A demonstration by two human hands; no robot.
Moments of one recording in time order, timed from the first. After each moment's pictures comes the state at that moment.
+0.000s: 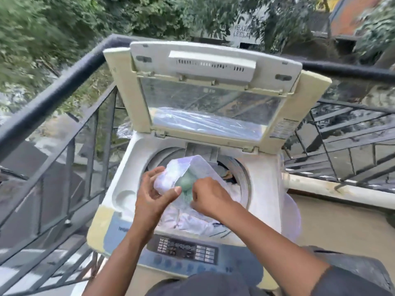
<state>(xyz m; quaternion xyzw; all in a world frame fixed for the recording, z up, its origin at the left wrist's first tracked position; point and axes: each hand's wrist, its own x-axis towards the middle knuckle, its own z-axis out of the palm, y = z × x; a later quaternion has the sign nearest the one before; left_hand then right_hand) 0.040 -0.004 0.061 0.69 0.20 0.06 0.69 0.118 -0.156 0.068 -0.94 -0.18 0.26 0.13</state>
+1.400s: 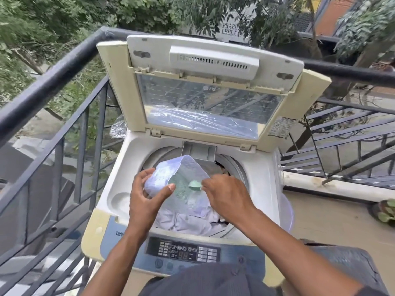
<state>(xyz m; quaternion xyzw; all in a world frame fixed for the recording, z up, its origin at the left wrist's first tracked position) 0.051 0.021 0.025 0.70 0.22 0.07 0.68 0.118 -0.193 0.057 -0.96 -0.26 0.02 0.07</state>
